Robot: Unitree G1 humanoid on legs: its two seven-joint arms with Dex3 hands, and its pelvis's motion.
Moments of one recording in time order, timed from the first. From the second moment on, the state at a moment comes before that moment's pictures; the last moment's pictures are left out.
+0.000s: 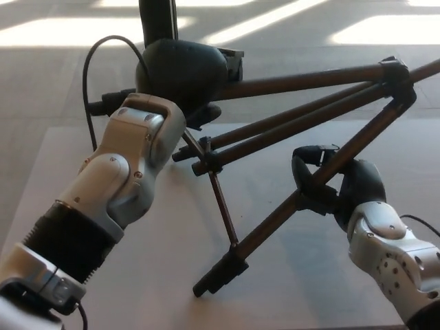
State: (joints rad) left_arm -0.95 0.38 -0.48 0.35 0.86 0.21 -0.11; right_arm -0.63 -0.29 0.28 0.40 0.57 0.32 -0.38
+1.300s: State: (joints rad) left_arm -0.74 0.29 -0.15 0.23 0.67 0.21 -0.08; right_arm -1.06 -0.65 0.64 0.36 0.28 0.42 -0.12
